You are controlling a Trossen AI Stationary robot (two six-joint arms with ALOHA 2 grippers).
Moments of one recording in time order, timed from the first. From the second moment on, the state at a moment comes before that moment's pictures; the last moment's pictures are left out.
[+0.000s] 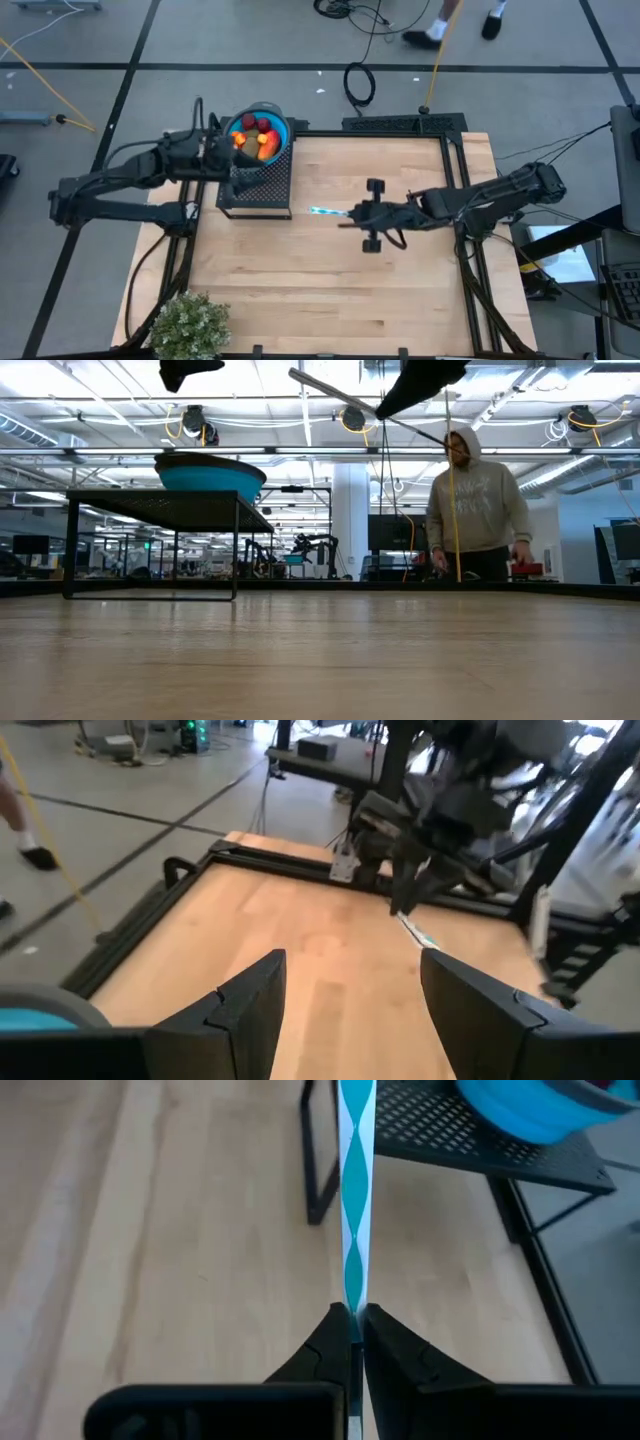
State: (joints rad) left arm 0.23 0.82 0.94 -0.35 0.16 -0.11; right arm 0.22 1.39 1.18 -0.53 0.40 0.01
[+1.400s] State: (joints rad) left arm -0.11 1.73 1.75 -0.90 -0.31 0.07; right arm 0.13 1.39 1.18 -0.58 0.28 0.07
